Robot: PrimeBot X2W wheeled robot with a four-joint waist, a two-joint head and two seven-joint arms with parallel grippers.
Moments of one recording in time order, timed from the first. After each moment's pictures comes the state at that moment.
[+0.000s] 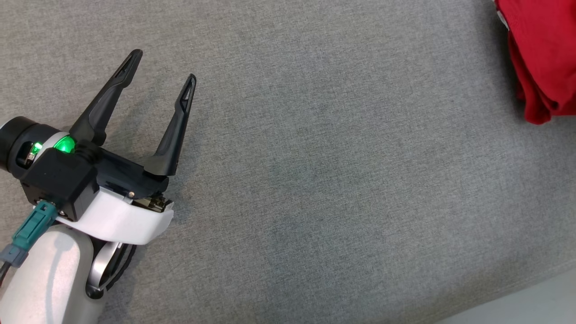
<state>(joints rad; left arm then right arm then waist) -0.38 0.37 -0.25 -0.26 -0.26 -0.05 -0.05 -0.90 -0.69 0.50 0.78 0.29 0.13 -0.14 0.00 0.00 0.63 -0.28</state>
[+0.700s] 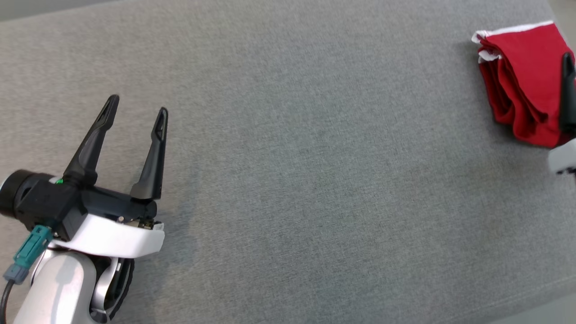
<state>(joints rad) -0.26 0.33 -0.21 -0.15 -0.32 0.02 -0.14 -0.61 -0.39 0.05 0.51 0.27 0.13 -0.26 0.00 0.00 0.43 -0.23</state>
